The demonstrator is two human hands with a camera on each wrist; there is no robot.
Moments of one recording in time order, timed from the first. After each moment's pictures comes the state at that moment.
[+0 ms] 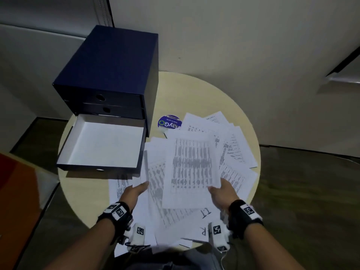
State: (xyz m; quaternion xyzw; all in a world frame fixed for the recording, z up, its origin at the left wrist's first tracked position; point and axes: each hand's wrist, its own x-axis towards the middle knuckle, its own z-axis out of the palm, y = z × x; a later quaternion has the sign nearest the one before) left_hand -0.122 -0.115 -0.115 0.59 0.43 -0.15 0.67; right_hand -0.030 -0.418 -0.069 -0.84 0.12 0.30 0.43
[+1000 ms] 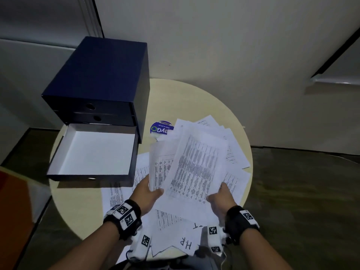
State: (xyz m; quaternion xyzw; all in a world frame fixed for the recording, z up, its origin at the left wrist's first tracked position) left_hand -0.098 -0.163 -0.052 0.73 0.21 -0.14 0.64; right_hand -0.037 -0.430 -0.069 -0.73 0.24 0.31 0.56
